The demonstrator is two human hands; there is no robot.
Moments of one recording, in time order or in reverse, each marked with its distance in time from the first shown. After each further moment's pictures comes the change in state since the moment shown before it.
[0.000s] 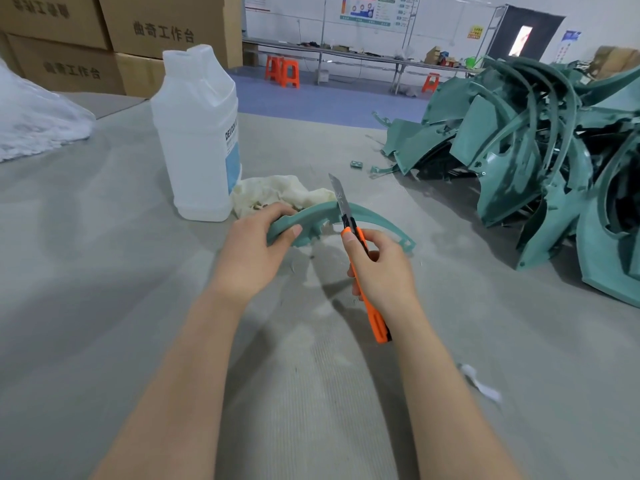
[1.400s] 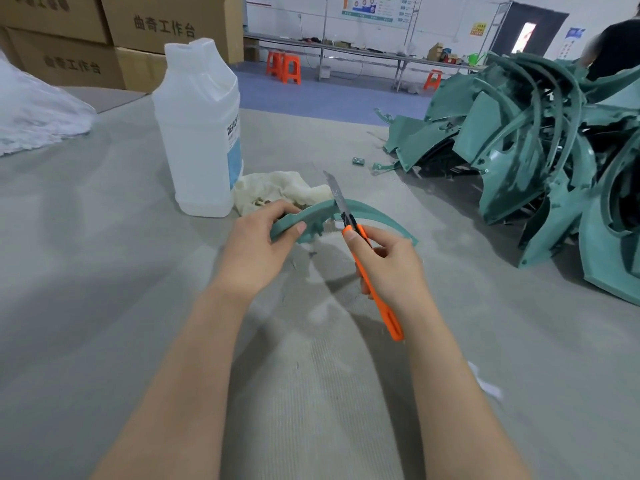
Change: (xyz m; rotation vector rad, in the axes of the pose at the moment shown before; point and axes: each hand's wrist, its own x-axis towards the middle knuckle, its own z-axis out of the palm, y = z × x) left_hand 0.000 -0.004 0.004 -0.048 -0.008 -0.006; right_hand -0.007 -0.009 -0.009 0.033 -0.066 -0.029
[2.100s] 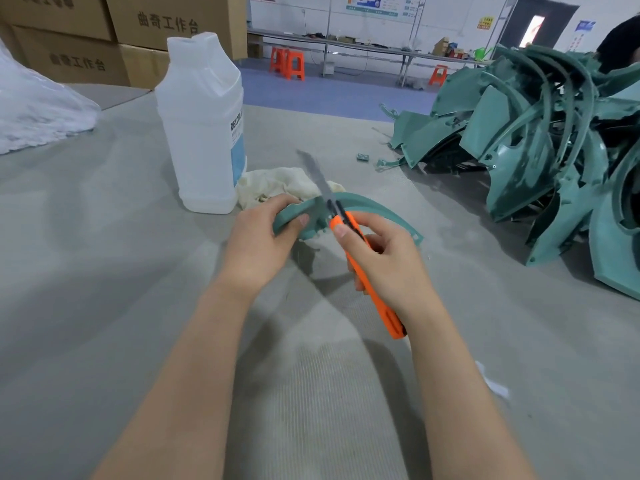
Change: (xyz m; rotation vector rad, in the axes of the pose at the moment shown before) left_hand 0.002 0.005 -0.001 0.025 0.033 -0.004; right_hand -0.006 -0.011 0.003 0.074 -0.109 -0.116
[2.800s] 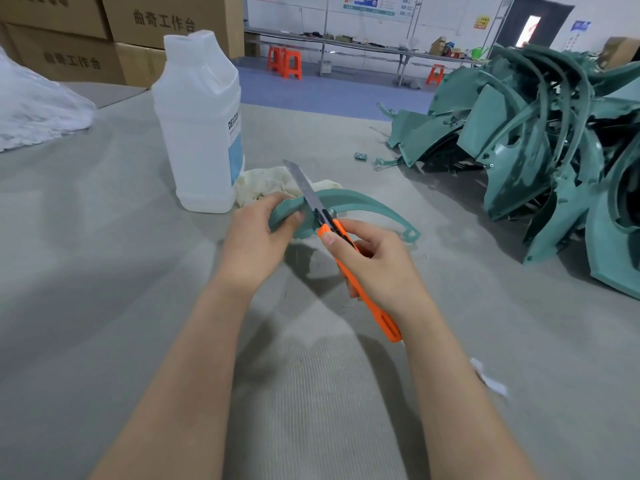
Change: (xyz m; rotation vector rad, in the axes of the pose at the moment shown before) left_hand 0.001 0.003 -0.001 -0.040 0.006 -0.065; right_hand -0.003 -0.001 0.004 0.010 -0.071 0.035
